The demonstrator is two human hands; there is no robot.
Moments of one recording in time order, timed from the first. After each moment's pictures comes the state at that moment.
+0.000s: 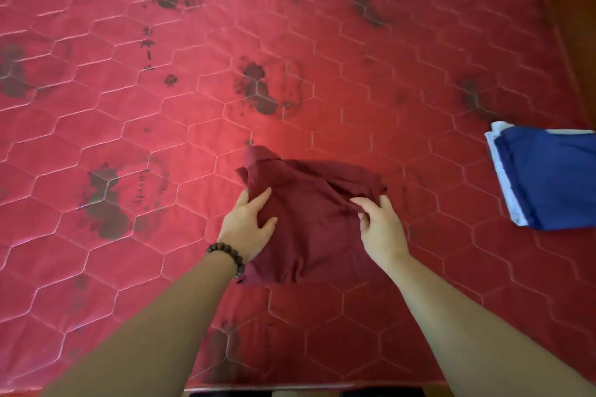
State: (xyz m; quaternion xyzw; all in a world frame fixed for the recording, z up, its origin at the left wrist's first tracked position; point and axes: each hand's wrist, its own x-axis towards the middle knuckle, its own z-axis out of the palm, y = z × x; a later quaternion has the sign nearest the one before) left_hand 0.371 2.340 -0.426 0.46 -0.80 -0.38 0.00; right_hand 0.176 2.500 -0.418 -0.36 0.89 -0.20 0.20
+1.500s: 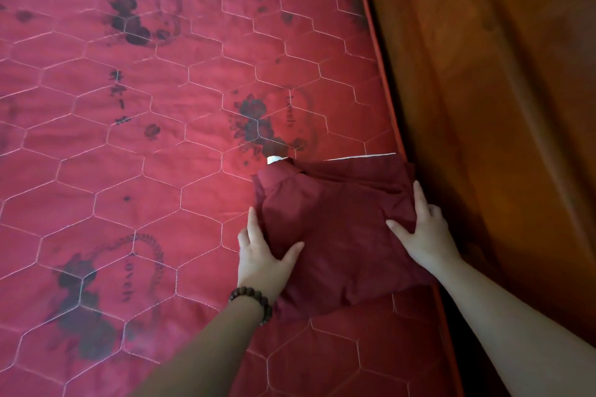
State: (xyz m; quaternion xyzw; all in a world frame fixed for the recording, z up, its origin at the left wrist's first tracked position) left_hand -0.147 2.637 -0.496 0.52 -0.68 -0.51 0.05; right_hand -0.379 2.801 -0.479 -0.21 0.94 -0.11 0.24
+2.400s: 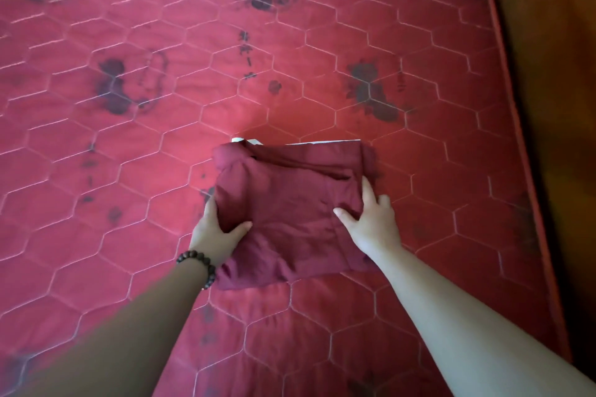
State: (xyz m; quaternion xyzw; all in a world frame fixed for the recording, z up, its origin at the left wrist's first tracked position) left_hand 0.111 2.508 -0.494 0.62 -0.67 -0.41 0.02; right_hand -0.129 2.657 -0.484 -0.26 0.90 -0.15 0.31
